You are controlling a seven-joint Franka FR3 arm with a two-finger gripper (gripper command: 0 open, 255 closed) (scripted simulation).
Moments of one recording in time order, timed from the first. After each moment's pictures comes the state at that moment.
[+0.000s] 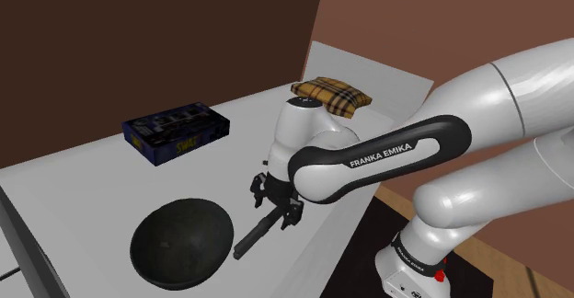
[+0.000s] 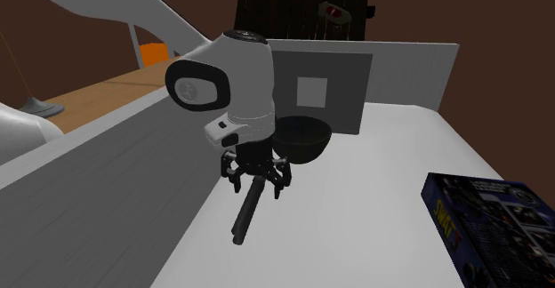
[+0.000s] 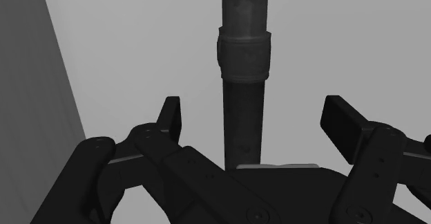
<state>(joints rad) -0.46 -0.40 1.20 -2.58 0.60 2.37 1.72</state>
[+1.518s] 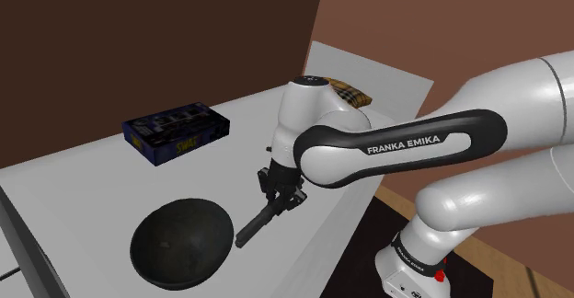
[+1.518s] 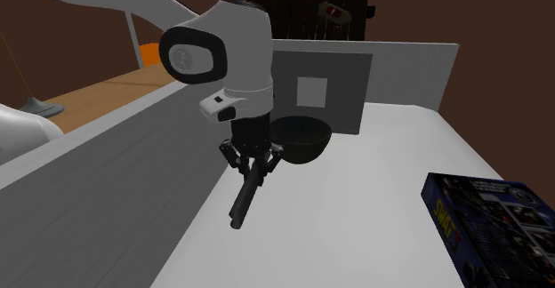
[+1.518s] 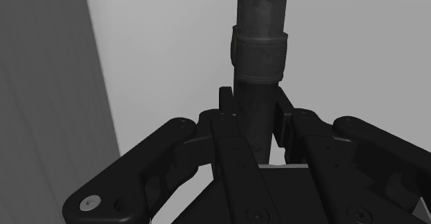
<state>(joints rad) -0.37 -0.52 1.07 -2.54 0.59 2.19 1.70</state>
